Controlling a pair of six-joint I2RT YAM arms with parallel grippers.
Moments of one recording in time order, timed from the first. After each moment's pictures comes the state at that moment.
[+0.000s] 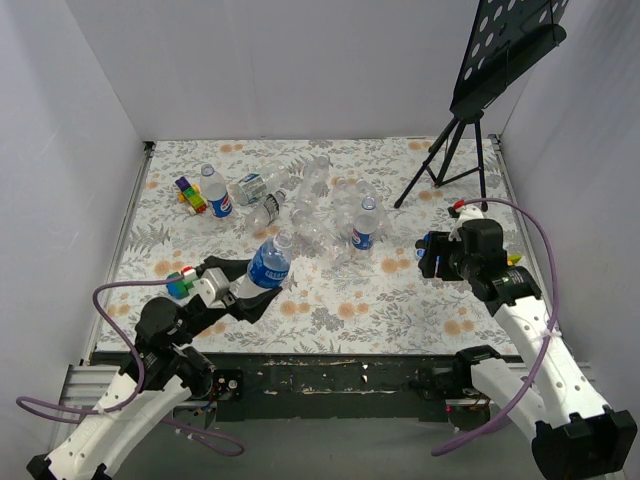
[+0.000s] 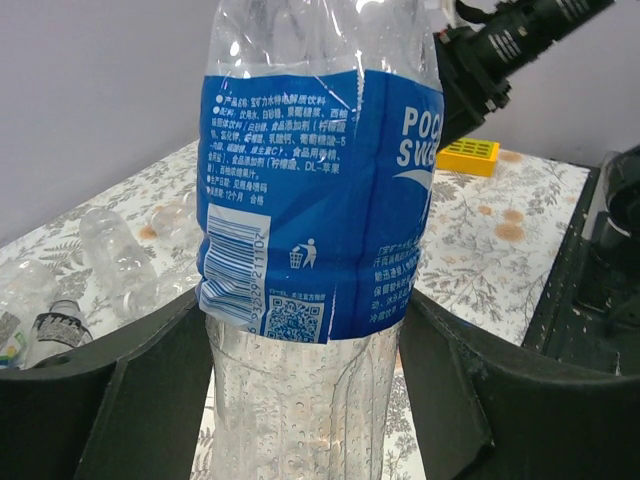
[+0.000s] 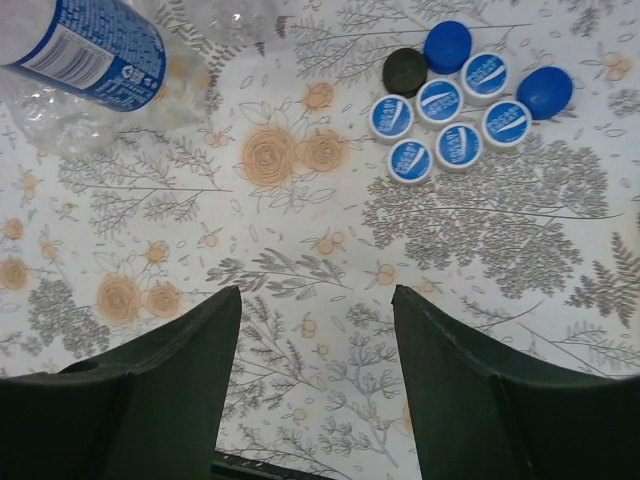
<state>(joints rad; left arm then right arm) -0.66 0.21 0.42 -0.03 0.27 0.01 0.27 0.78 0.73 -0.65 -0.02 0.24</state>
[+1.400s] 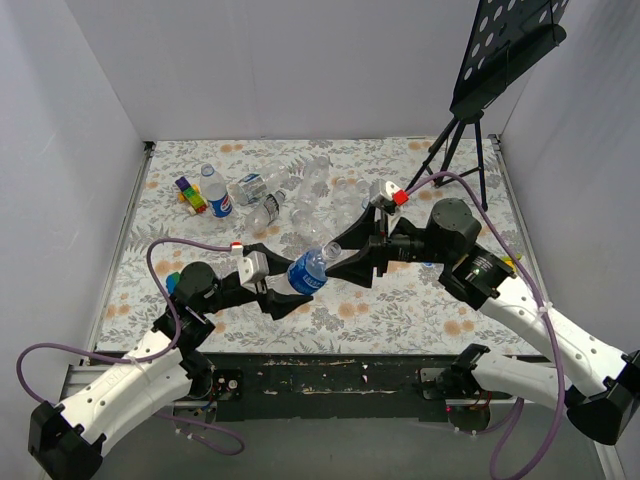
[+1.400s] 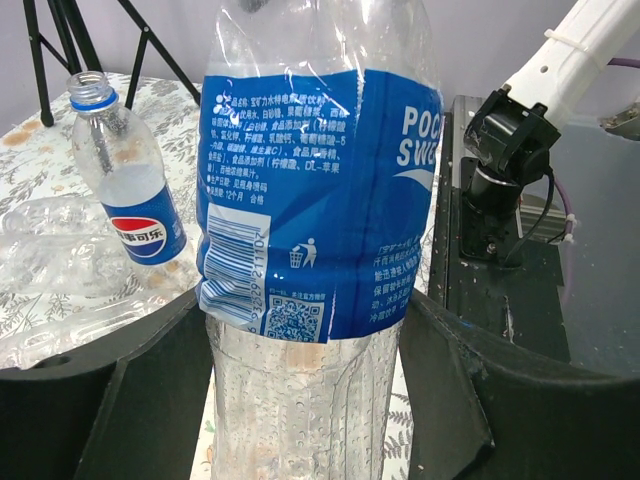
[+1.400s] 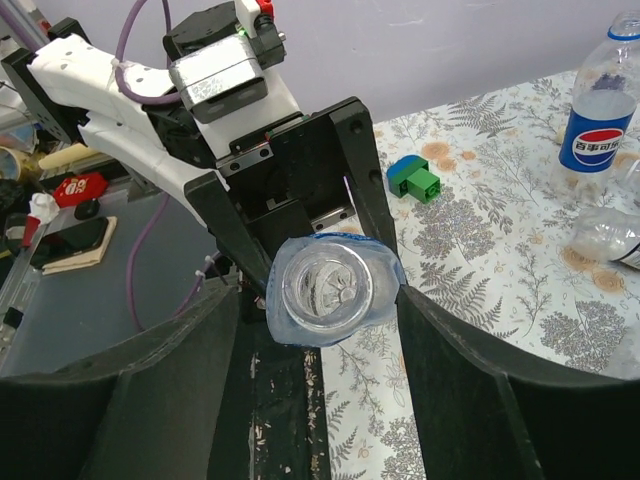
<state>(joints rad) -0.66 0.64 0.42 0.30 0.65 -0.04 0.78 0.97 0.97 0.01 -0.75 0.27</state>
